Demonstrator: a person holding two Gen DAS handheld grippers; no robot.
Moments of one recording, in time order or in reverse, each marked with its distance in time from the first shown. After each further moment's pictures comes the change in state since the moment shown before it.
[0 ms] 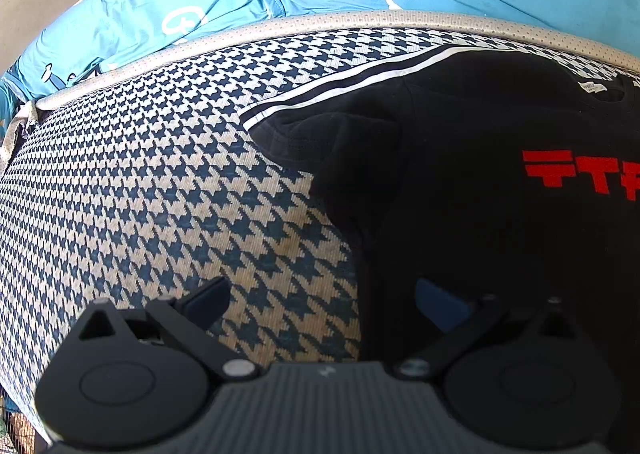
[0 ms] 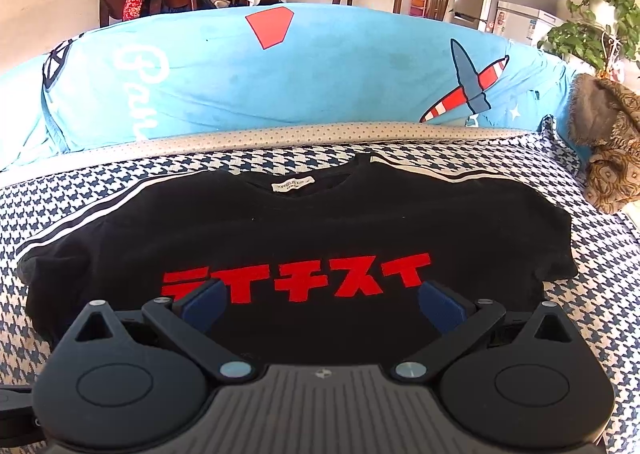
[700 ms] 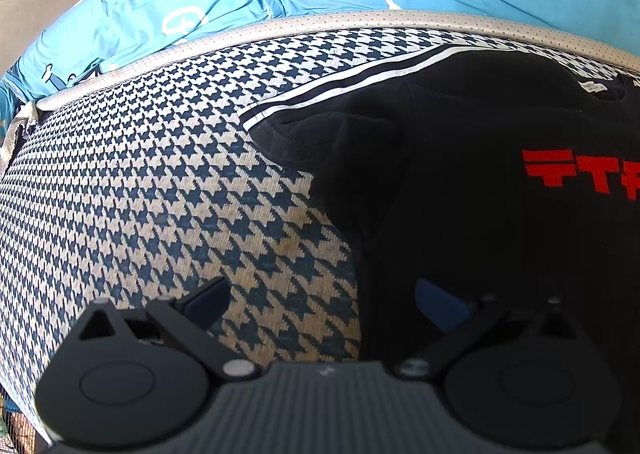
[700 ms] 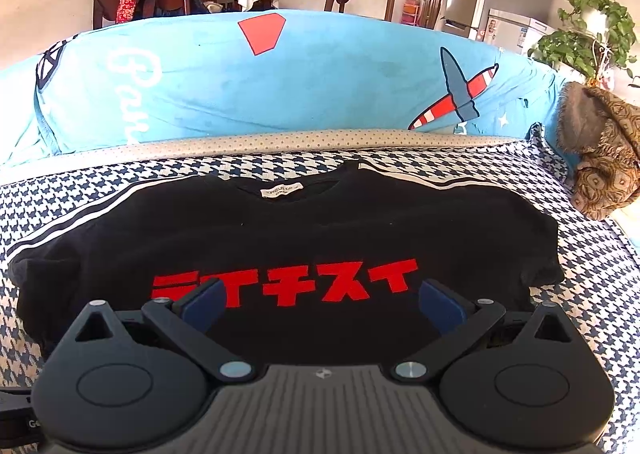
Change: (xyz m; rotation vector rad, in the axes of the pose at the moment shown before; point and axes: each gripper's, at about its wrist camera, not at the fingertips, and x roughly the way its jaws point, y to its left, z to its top) left arm 0.000 -0.001 0.000 -0.001 0.000 0.001; right arm -0.002 0.001 -0.001 -0.006 -0.018 -0.034
